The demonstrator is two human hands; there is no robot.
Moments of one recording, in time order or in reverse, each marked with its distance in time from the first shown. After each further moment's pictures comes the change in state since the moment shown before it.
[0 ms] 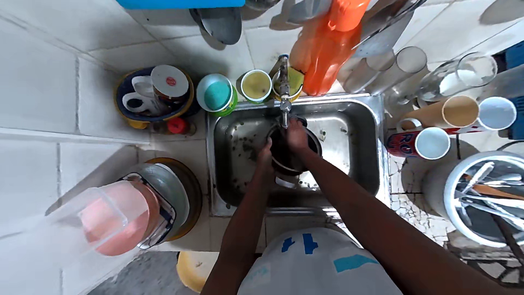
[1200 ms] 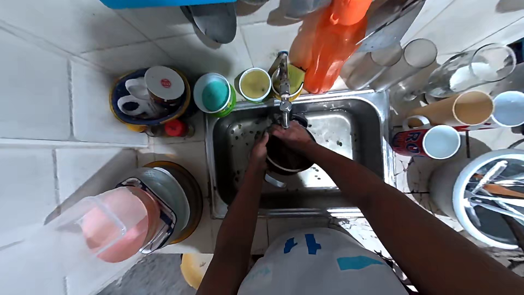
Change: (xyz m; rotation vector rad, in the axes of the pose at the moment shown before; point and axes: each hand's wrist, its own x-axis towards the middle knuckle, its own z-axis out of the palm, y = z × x) left_hand 0.024 0.021 -0.015 0.150 -0.113 0.094; right_hand 0.010 0.028 0.001 -0.195 0.014 -0.760
